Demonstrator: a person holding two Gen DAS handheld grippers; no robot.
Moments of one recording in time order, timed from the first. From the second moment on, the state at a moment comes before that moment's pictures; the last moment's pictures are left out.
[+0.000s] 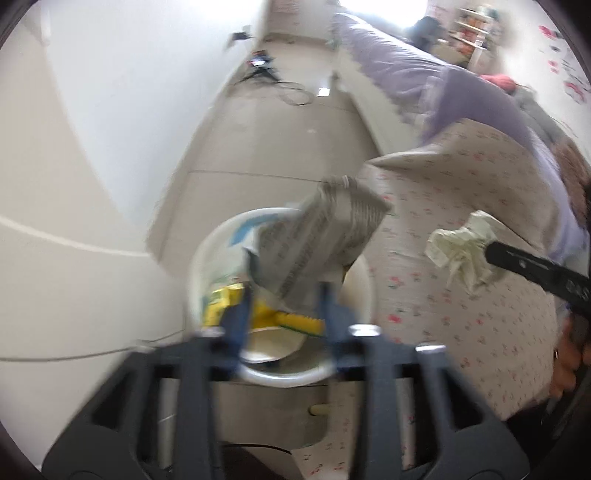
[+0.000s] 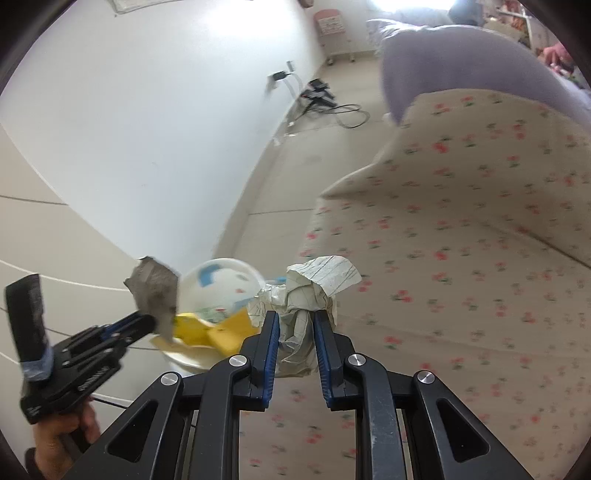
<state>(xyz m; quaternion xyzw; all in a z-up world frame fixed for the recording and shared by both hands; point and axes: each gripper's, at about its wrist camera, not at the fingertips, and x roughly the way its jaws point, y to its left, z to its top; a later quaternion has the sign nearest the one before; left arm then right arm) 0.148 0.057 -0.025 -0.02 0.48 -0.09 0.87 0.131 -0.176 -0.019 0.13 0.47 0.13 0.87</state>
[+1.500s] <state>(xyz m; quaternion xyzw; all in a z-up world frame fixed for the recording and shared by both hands) 0.080 0.054 0.019 -0.06 0.45 -0.02 0.89 0.064 -0.177 0.013 0.07 0.43 0.11 0.89</state>
